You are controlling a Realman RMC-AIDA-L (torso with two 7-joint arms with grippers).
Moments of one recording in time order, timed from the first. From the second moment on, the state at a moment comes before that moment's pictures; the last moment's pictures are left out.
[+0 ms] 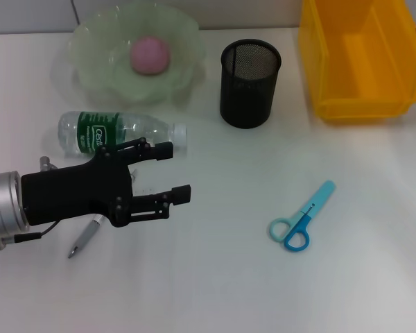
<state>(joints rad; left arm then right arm) -0.34 -2.05 1.06 0.66 1.58 1.63 -1.20 0.34 2.07 -0.71 -0.63 -1.29 -1.20 1.31</state>
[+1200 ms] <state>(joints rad) -0.35 -2.05 1.06 0.66 1.58 1.61 -1.20 0.43 2.08 -0.71 -0.63 -1.39 -1.08 1.32</state>
